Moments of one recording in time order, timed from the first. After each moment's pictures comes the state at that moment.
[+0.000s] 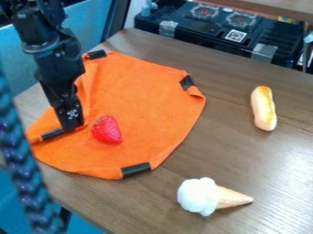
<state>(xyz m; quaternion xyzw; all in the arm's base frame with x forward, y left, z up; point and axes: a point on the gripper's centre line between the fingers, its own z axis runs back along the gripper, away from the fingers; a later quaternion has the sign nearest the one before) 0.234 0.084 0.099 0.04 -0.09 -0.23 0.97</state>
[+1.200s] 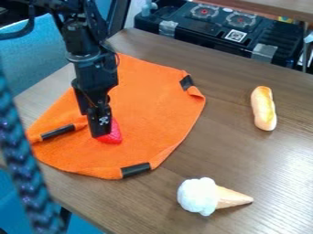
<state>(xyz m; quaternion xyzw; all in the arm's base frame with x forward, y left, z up) 0.265 0.063 0.071 0.01 -0.04 -0.27 0.96</state>
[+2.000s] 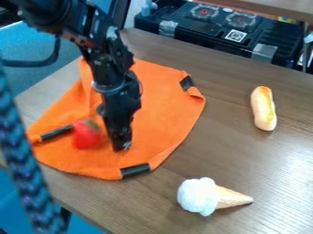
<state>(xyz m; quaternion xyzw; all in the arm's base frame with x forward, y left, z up) 0.278 0.038 0.035 0.03 -0.07 -0.29 0.95</state>
